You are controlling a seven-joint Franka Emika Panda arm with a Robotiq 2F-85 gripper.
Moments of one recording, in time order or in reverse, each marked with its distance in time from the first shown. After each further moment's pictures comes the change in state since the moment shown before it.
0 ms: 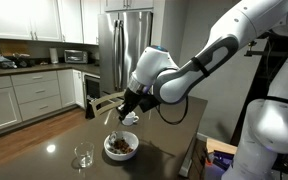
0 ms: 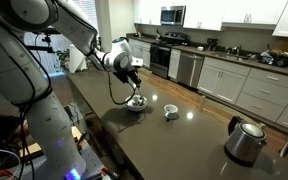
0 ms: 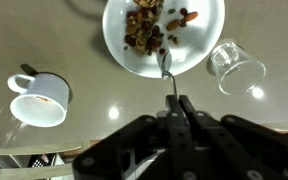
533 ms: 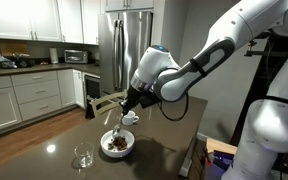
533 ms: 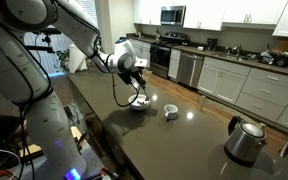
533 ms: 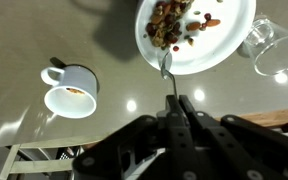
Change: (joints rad) arm -0.079 0.000 -0.002 0.000 -0.108 0.017 0.109
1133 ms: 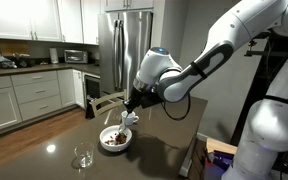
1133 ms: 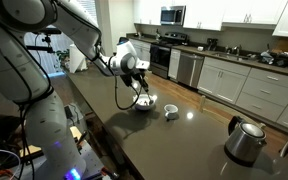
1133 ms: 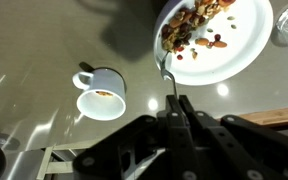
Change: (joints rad) arm -0.066 0.000 0.011 -0.007 -0.138 -0.024 0.171
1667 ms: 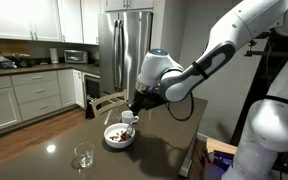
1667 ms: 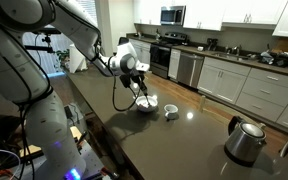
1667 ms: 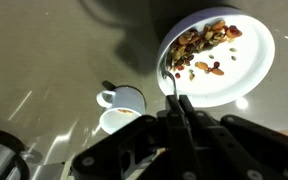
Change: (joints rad) arm 0.020 -0.015 -0.026 -0.012 -0.014 -0.102 0.034
